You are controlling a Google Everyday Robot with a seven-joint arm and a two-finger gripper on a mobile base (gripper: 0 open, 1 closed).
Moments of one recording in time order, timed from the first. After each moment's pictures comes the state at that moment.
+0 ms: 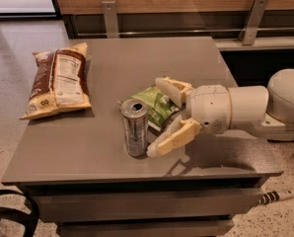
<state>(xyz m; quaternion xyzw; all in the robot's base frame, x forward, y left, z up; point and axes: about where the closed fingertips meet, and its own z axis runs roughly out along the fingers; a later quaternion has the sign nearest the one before) 0.442 -0.012 0.909 -0.51 0.56 0.43 0.49</state>
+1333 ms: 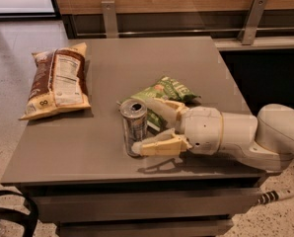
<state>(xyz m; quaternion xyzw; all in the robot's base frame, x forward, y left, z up) 0.438 -0.004 0.879 -0.46 0.55 0.44 0.54</state>
